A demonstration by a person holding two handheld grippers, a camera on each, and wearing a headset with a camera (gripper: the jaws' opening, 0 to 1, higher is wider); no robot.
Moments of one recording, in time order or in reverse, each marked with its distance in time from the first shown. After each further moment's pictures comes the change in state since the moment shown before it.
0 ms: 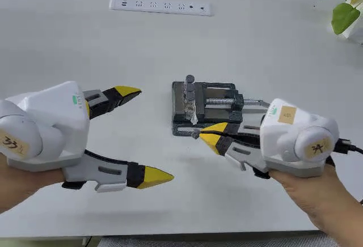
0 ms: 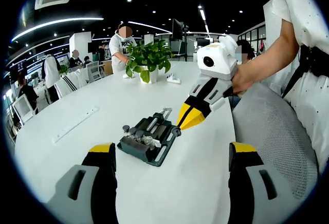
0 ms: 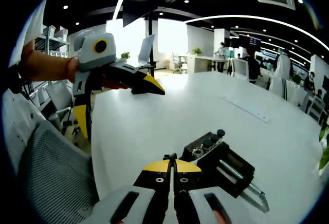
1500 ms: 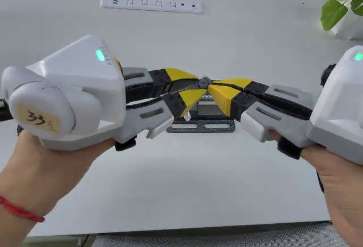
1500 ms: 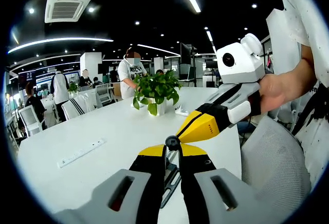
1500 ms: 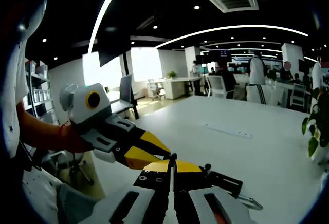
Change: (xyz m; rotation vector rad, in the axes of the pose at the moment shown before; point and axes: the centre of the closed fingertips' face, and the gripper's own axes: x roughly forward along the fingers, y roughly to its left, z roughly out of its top) left arm 0.022 -0.004 0.091 -0.002 -0.203 0.079; right arm -0.047 0.001 0.087 0.183 -0.200 -0.121
